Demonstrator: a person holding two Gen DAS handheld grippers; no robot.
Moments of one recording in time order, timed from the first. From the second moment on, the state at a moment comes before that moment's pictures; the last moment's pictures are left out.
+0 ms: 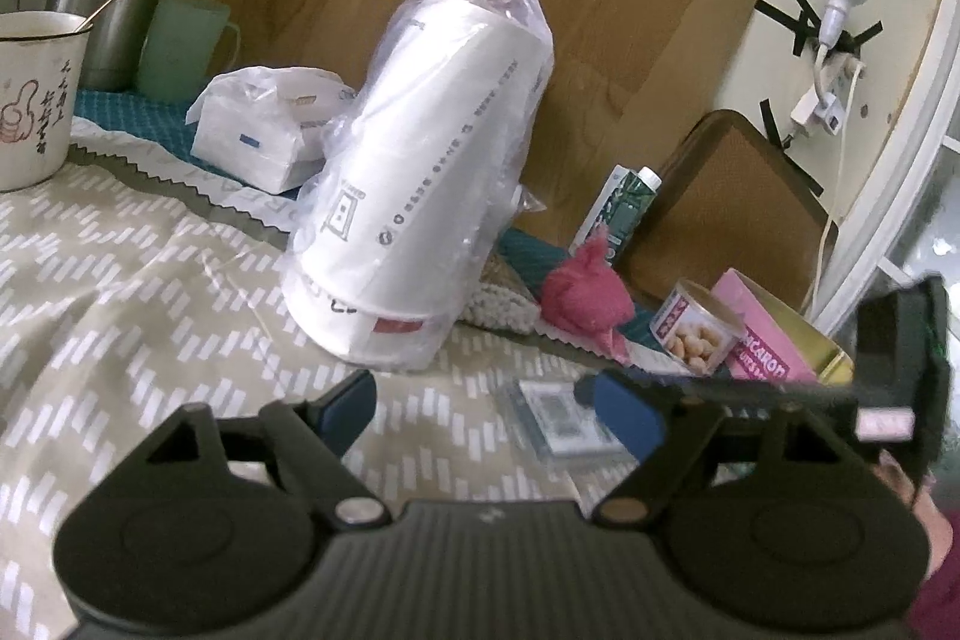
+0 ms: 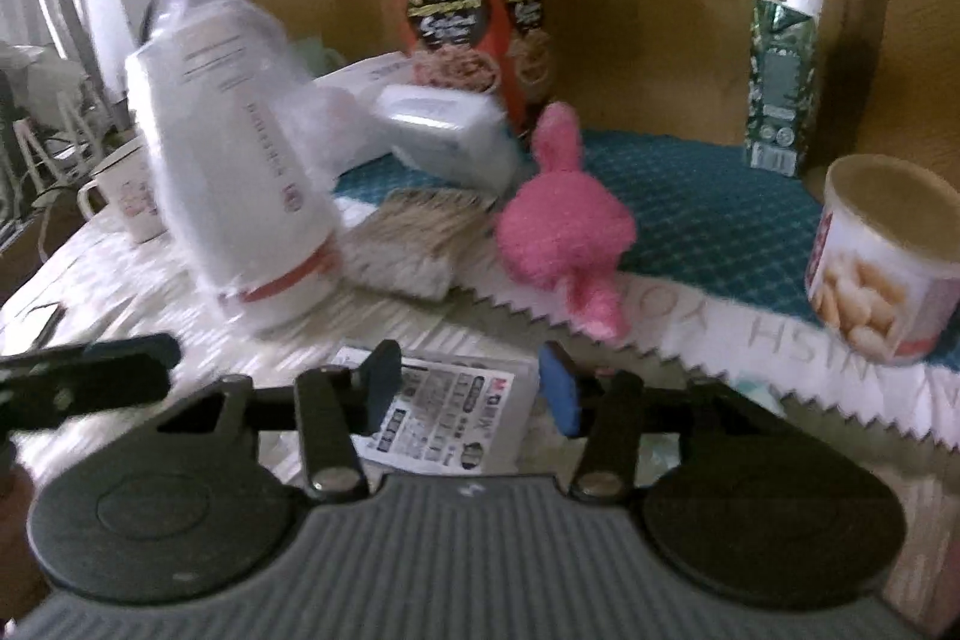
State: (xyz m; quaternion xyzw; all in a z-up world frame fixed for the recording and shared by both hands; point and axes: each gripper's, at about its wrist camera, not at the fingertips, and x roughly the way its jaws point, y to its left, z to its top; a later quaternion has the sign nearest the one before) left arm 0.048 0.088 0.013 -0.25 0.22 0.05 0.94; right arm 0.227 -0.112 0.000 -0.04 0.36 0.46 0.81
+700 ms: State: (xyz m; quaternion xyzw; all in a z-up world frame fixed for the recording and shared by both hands) left arm 0.047 0.099 0.009 -0.28 0.22 0.05 0.93; right arm 0.125 -0.145 0.008 -0.12 0.27 0.50 0.81
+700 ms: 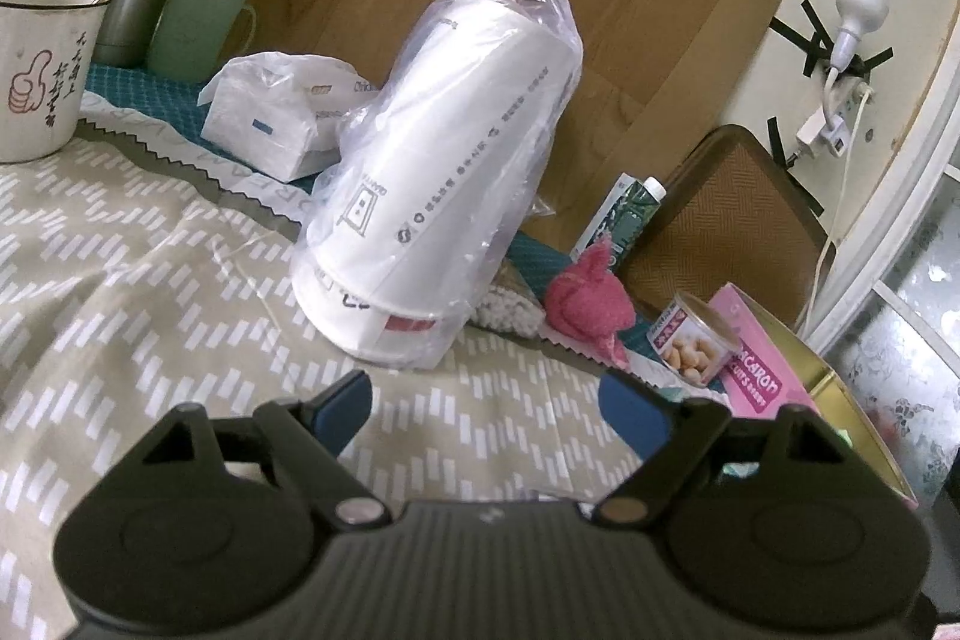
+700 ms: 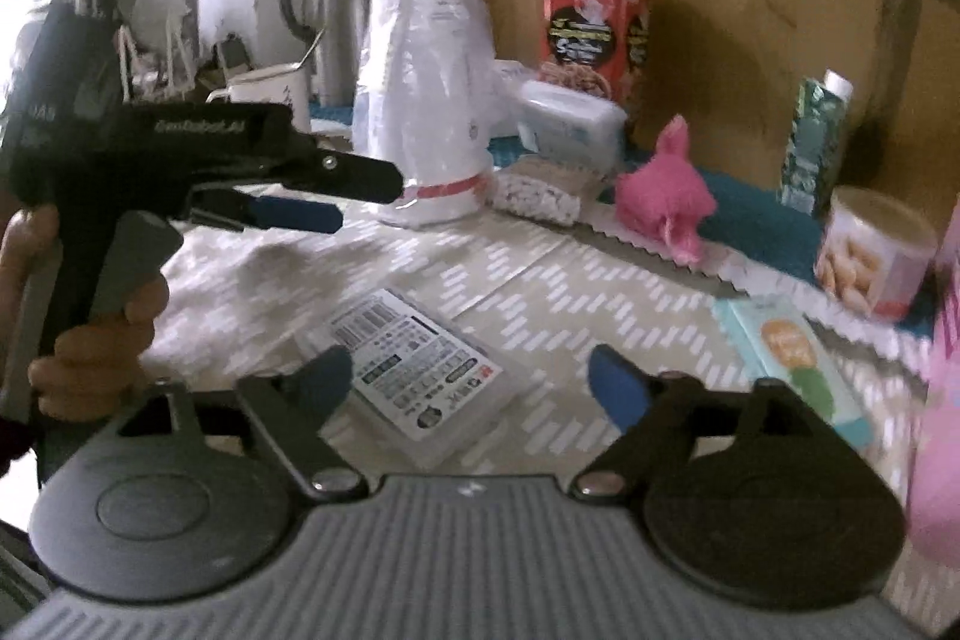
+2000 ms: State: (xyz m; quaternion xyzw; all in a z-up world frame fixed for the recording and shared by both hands) left arm 0.051 0.098 0.006 -0.28 0.24 0.06 0.93; right arm 0.085 -0.159 -0.002 -0.12 0.28 0.52 0.80
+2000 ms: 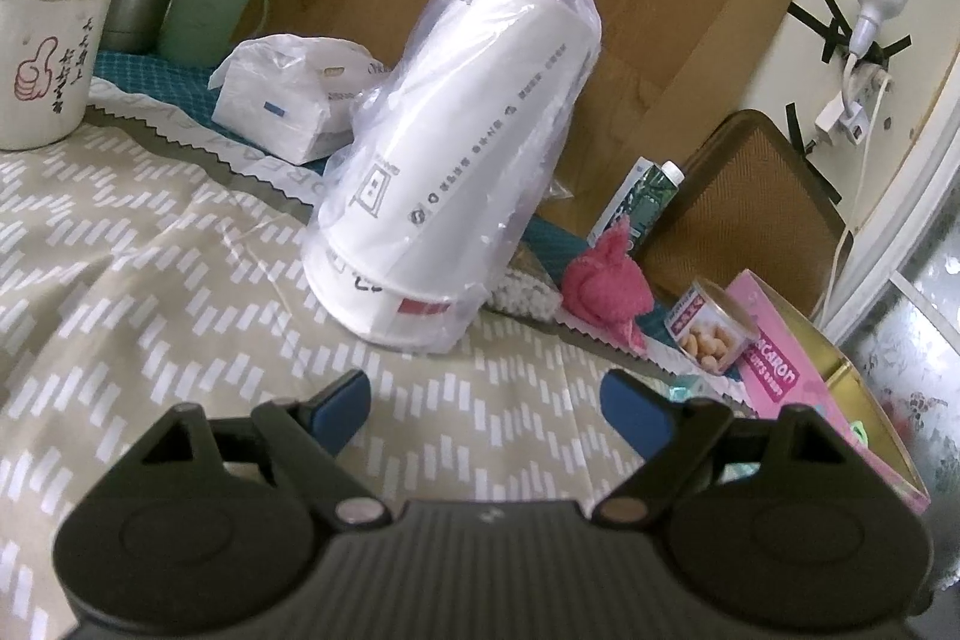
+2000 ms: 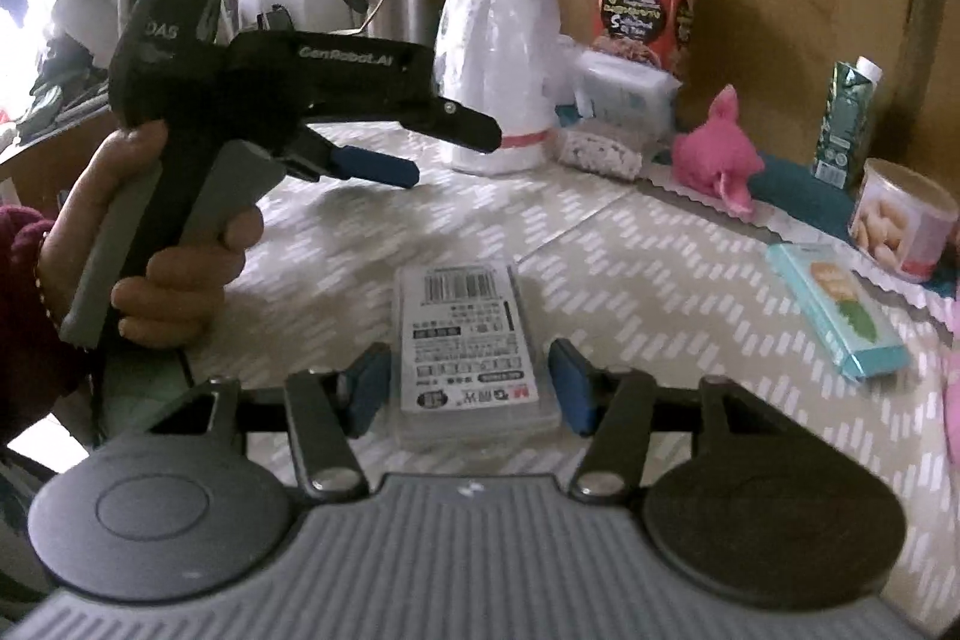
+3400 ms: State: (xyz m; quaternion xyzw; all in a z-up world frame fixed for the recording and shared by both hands) left arm 0.131 -0.062 0.077 -0.23 0.34 -0.16 0.90; right arm 0.105 -0.263 0.025 0.05 0.21 0.42 0.88
